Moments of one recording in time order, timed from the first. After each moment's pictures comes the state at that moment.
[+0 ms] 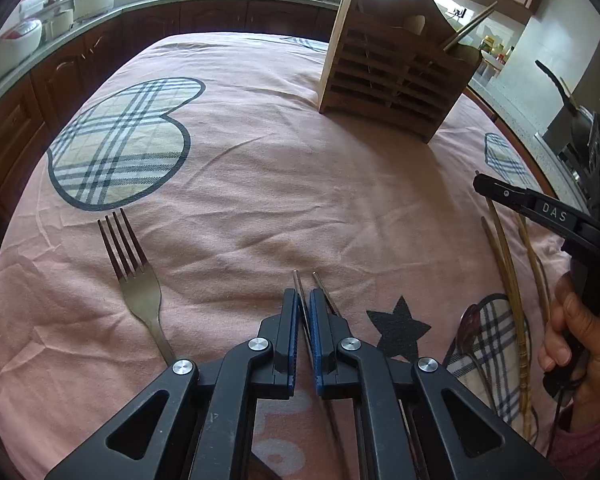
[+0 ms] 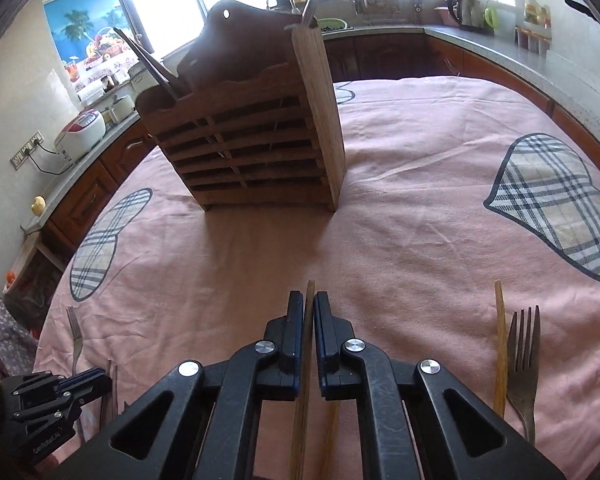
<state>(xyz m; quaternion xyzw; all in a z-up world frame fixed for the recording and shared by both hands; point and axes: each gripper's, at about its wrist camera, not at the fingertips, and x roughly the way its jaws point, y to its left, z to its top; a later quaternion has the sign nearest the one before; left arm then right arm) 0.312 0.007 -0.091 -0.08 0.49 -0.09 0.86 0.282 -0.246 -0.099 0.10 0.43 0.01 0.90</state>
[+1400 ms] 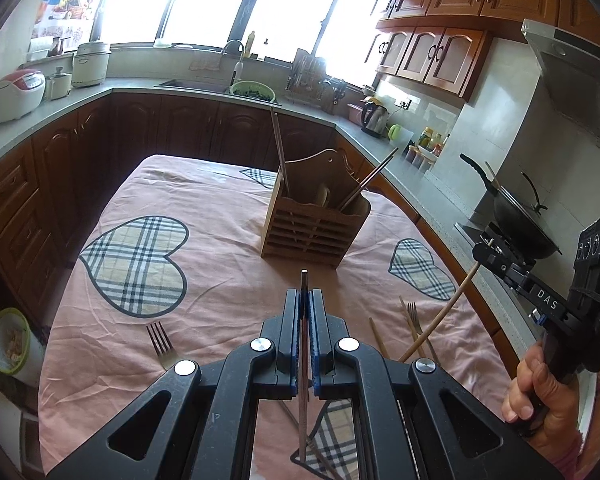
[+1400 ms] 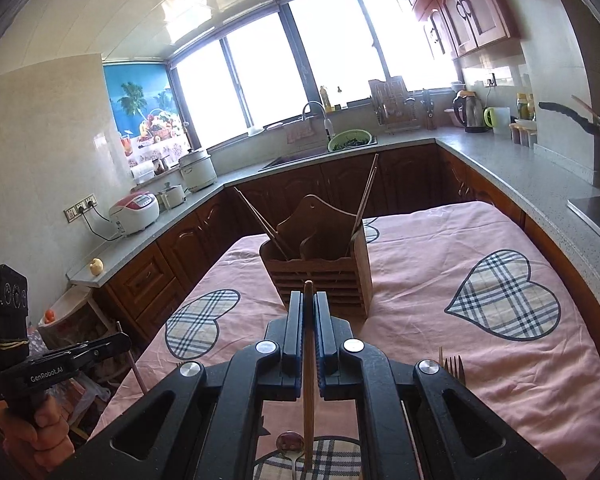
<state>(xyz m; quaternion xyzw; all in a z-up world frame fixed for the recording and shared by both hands) 0.213 0.050 0.063 -0.12 0.32 -0.16 0.93 0.182 -0.229 0.054 0.10 0.26 0.04 0.96</state>
